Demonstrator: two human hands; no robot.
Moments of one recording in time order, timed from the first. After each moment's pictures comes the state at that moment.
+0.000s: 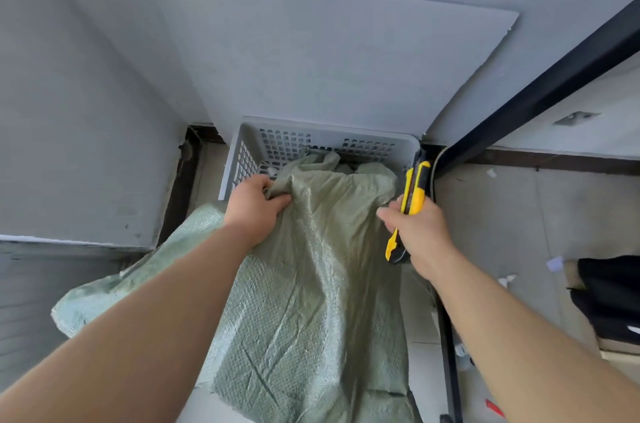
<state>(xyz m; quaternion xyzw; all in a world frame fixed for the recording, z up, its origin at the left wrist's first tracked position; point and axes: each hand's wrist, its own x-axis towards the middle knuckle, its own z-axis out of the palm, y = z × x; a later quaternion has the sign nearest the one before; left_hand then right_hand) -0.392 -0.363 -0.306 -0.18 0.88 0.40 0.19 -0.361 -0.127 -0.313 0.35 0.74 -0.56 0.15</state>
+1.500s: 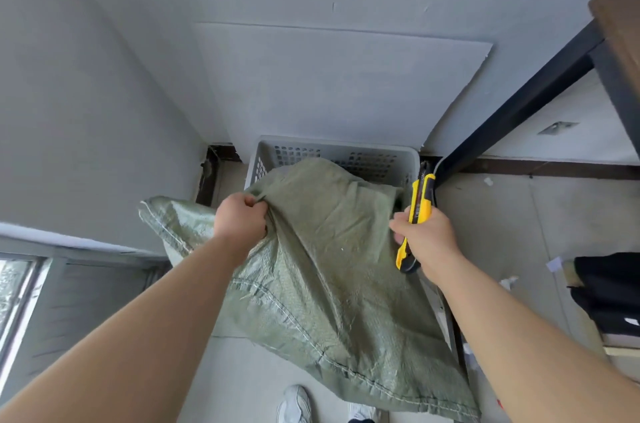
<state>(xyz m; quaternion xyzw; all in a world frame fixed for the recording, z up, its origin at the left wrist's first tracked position) -0.358 -0.407 -0.253 -0.29 0.83 0.45 0.17 -0.329 -0.143 -0.266 0.36 0.74 -0.55 0.12</state>
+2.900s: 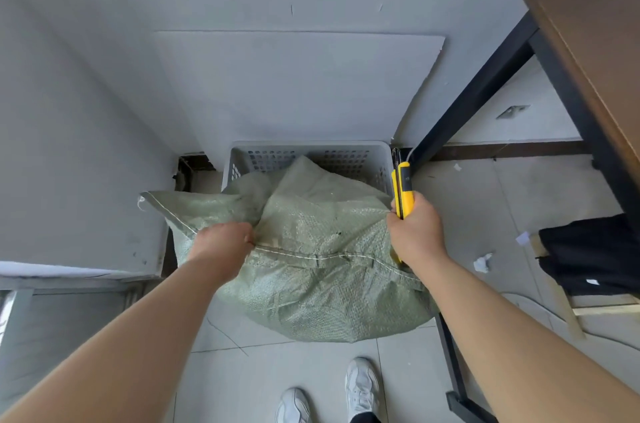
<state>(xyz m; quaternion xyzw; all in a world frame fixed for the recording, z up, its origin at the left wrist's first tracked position) -0.345 -0.420 -0.273 0.06 0.96 0.01 0.26 -0.310 -0.144 -0.238 0.29 0.85 -0.44 0.04</state>
